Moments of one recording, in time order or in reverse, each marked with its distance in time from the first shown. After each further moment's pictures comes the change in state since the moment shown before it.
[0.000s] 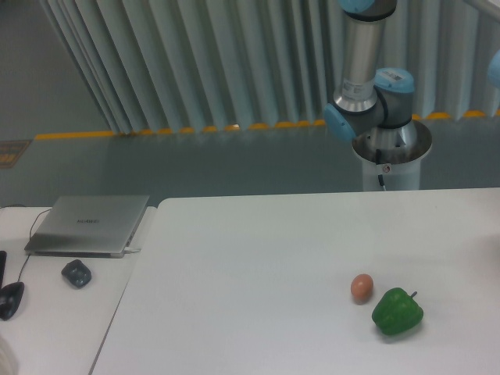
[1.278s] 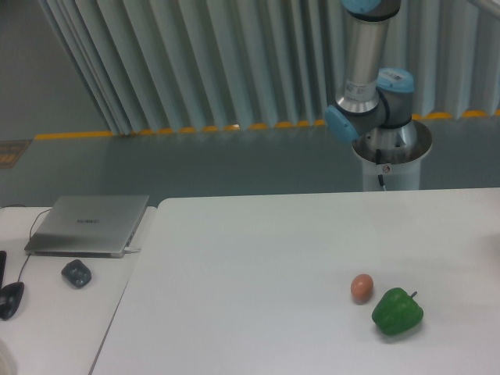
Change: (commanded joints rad) arm 0.106 -0.021 0.006 0.209 -0.028 -0.092
